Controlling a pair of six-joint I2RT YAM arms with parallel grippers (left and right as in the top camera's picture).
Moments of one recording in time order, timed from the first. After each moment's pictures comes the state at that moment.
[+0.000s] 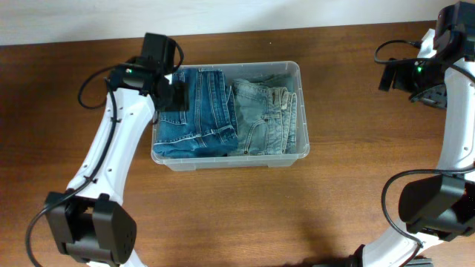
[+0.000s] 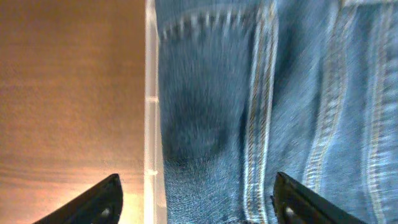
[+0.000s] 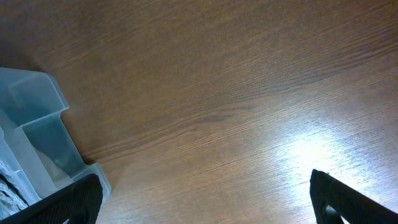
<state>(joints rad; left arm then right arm) -0.24 1.84 1.75 -1.06 -0.16 -0.20 -0.31 1.88 2.04 -1.47 -0.04 0.10</state>
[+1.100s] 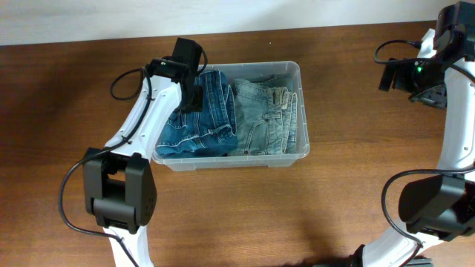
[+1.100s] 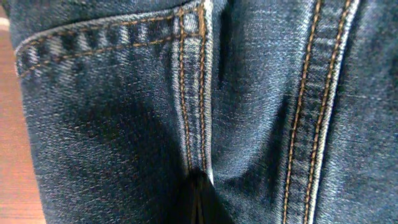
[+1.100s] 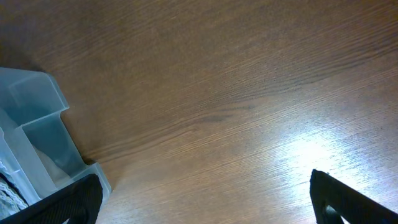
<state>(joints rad) -0.30 2.10 1.83 -1.04 -0.18 -0.19 -0.31 1.88 2.04 -1.47 -0.04 0.10</state>
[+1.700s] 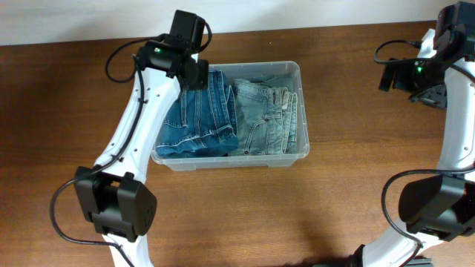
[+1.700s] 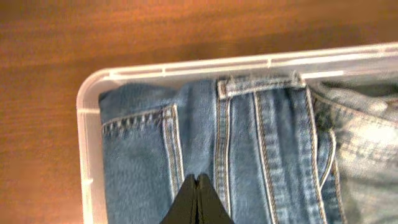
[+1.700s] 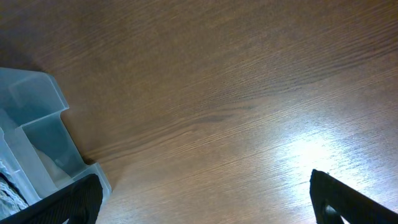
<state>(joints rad) -0.34 2.04 2.04 -1.08 -0.18 -0.19 -0.31 1.88 2.04 -1.47 -0.04 0.10</state>
